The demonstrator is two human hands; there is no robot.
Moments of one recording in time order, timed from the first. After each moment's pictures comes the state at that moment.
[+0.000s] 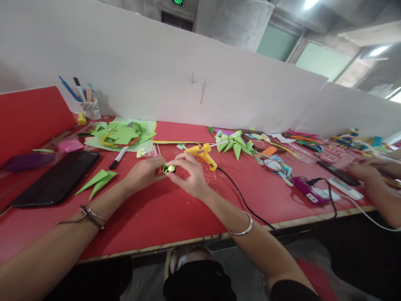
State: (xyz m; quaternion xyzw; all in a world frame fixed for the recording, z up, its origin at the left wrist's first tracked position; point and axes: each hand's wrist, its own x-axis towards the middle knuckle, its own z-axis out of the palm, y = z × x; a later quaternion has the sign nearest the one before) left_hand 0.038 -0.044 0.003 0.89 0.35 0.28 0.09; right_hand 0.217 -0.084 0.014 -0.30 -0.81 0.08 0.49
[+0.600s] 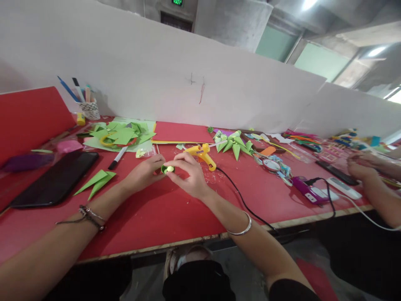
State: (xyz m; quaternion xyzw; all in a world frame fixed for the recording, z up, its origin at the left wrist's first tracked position) left_hand 0.038 -0.042 0.002 0.91 0.30 0.27 0.08; right_hand 0.217 -0.083 0.014 -0.30 -0.82 0.08 0.49
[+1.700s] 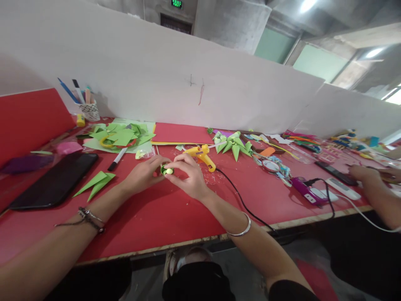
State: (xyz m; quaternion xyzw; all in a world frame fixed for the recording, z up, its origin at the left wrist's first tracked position) left_hand 0.038 -0.046 0.005 0.90 0.33 0.27 0.08; right_hand 0.218 -0.082 0.015 -0.29 -0.81 0.08 0.50
